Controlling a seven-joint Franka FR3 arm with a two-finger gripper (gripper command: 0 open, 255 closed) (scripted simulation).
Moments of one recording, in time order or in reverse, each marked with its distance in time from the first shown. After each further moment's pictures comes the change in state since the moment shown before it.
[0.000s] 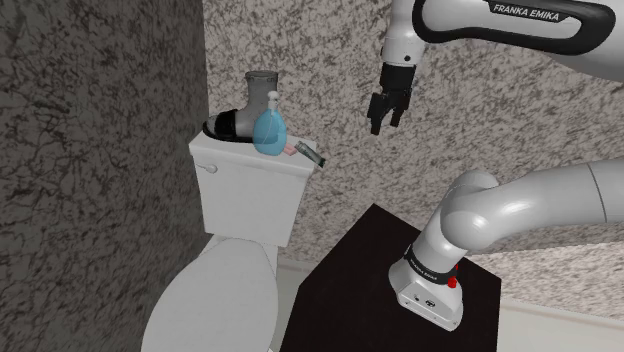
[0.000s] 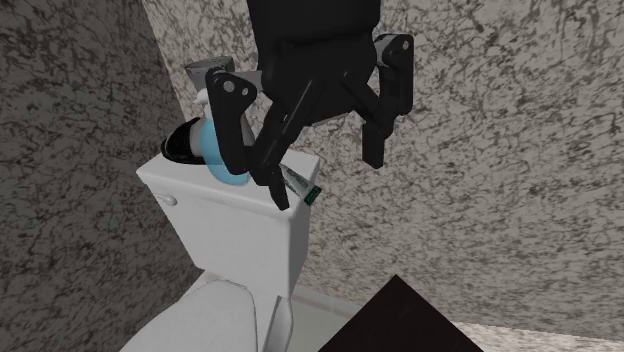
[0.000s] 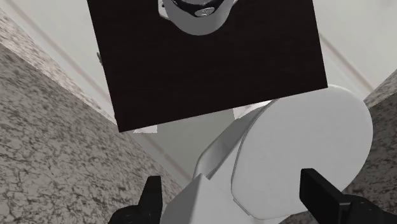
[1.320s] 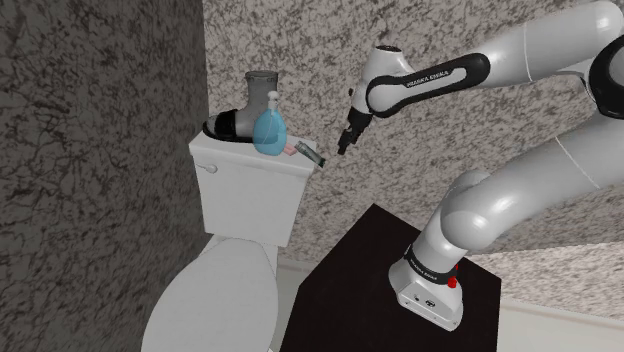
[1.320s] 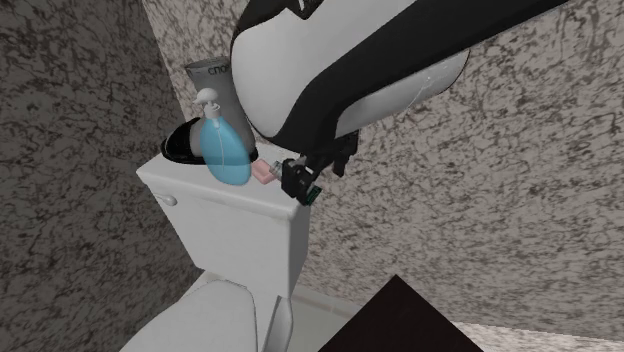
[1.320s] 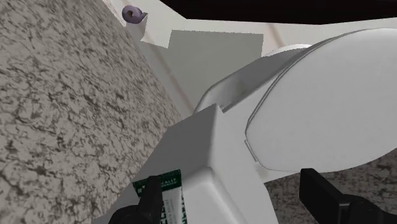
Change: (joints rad) arm 0.006 0.339 -0.280 -0.228 -0.194 0.850 -0.357
